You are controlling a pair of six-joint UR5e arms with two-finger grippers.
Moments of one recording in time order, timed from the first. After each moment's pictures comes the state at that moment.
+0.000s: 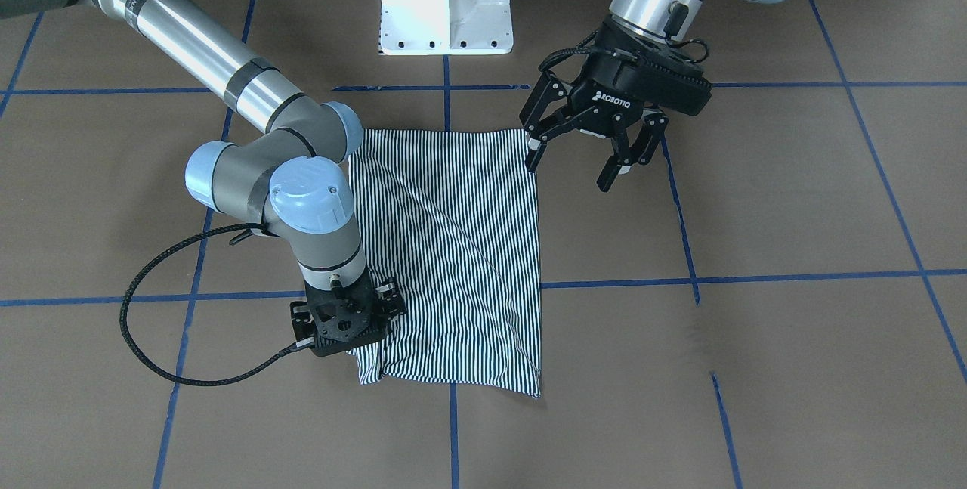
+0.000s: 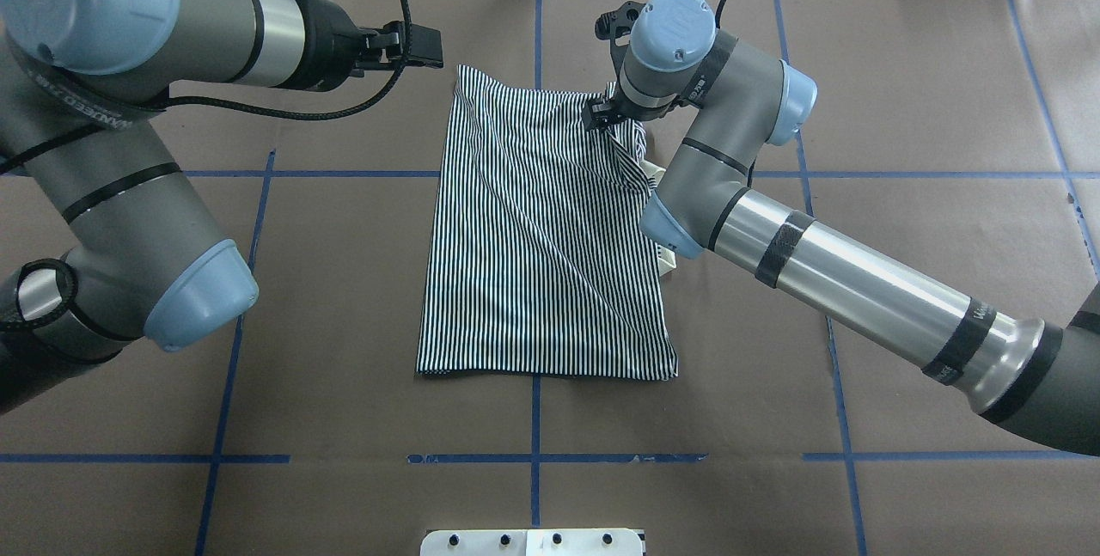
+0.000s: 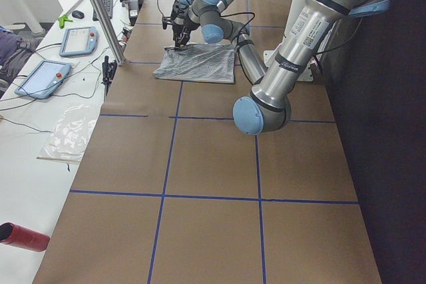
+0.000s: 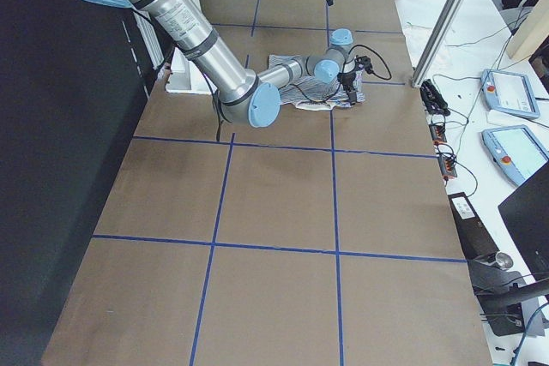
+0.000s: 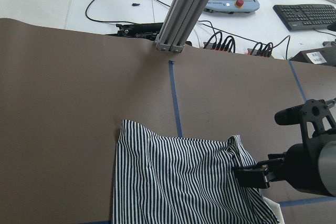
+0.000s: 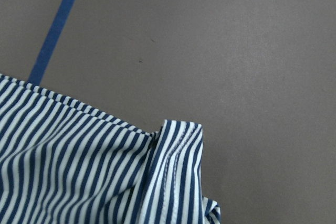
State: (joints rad) left arm -0.78 -2.16 -1.90 -1.89 -1.78 -1.16; right arm 0.73 -0.71 1.06 -1.14 1.80 0.80
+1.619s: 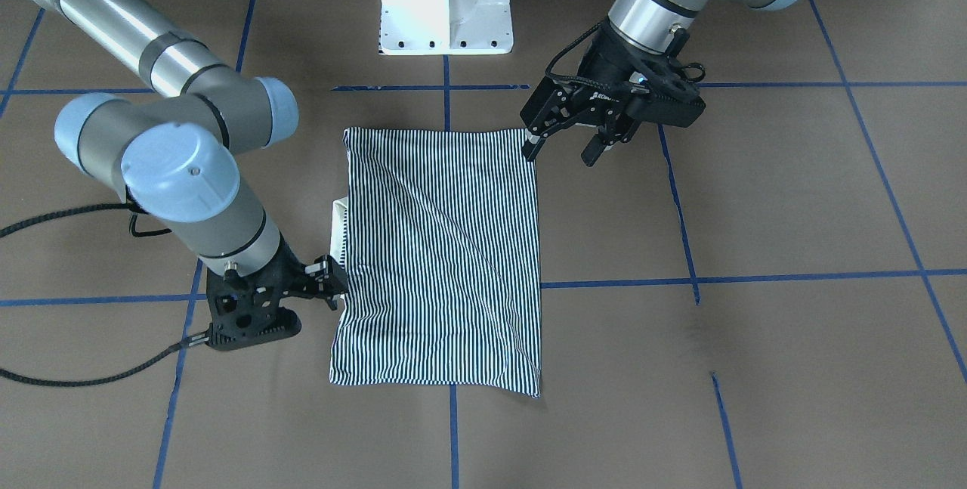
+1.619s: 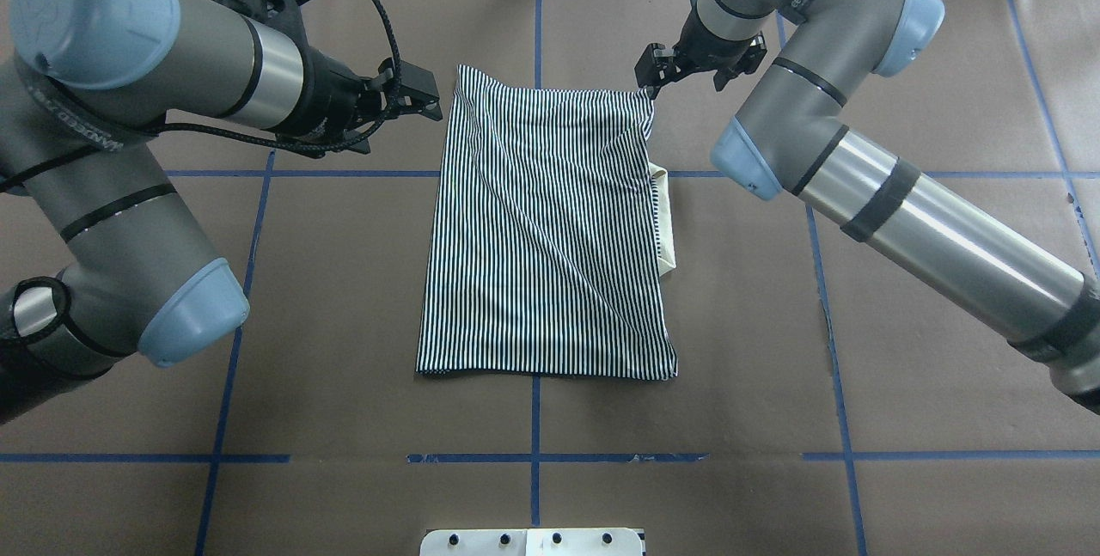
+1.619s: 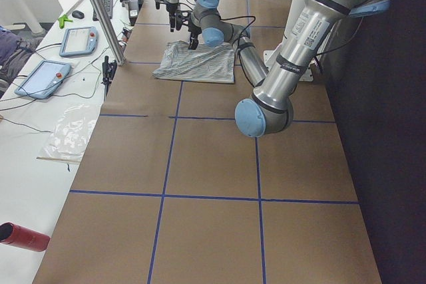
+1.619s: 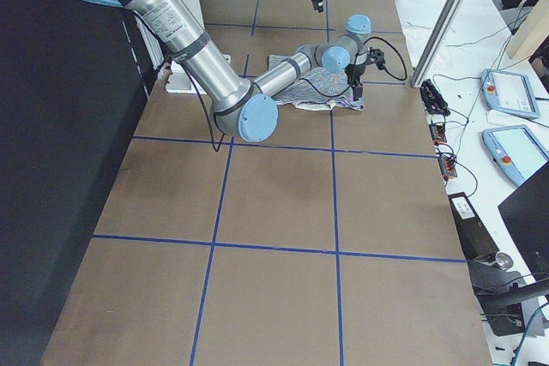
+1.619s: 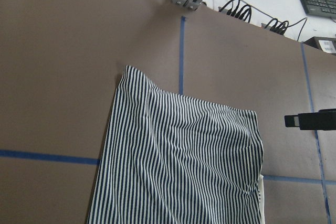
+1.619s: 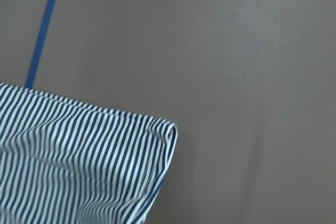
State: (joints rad) left arm -0.74 -2.10 -1.91 -1.86 -1.95 -1.53; right arm 0.85 -0.85 1.46 -1.47 2.07 0.83
